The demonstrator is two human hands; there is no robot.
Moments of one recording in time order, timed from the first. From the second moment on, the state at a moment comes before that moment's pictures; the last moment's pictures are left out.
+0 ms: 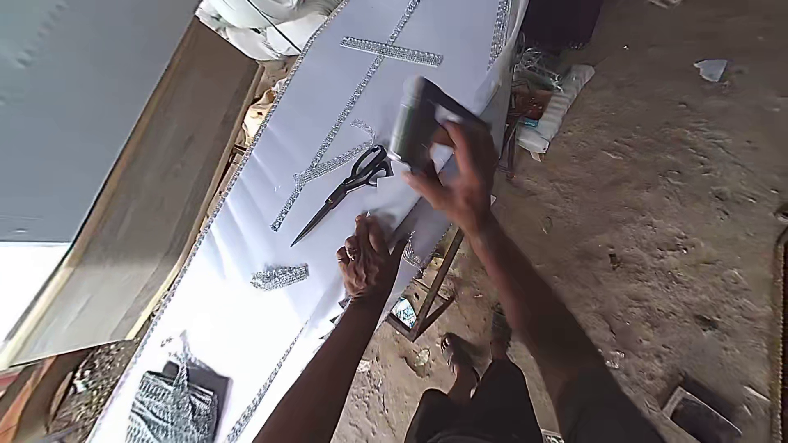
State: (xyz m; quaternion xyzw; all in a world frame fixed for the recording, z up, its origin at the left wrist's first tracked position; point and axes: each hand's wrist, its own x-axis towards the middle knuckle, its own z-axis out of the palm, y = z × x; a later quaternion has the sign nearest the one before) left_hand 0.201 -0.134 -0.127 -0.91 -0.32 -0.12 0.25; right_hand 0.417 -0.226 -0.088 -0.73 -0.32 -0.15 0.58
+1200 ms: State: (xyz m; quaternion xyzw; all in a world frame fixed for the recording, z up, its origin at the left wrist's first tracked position) left_hand 0.222 -0.128 -0.118 -0.91 -0.27 -0.06 0.31; right_hand 0.308 -0.260 -0.269 -0.57 -0.41 0.31 0.64
